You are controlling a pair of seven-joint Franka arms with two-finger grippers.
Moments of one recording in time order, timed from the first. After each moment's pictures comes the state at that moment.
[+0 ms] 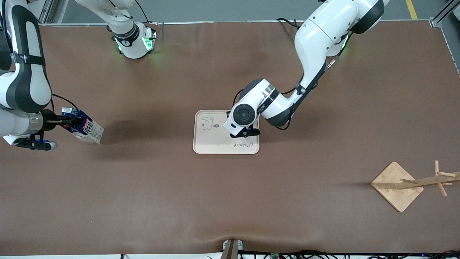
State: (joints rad) left arm -0.46 0.81 -0.38 -1.44 -0.02 1.89 -0.86; right arm -0.12 0.30 -0.04 -1.73 0.00 1.63 -0.02
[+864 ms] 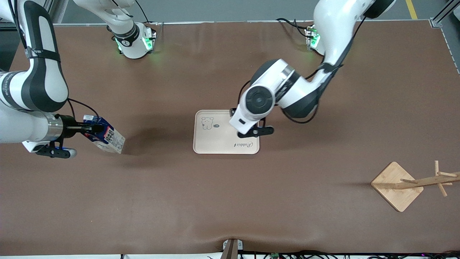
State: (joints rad) left arm -0.38 0.60 -0.35 -1.29 -0.02 1.64 -0.86; right arm 0.02 0.33 -0.03 -1.63 0.17 1.61 0.11
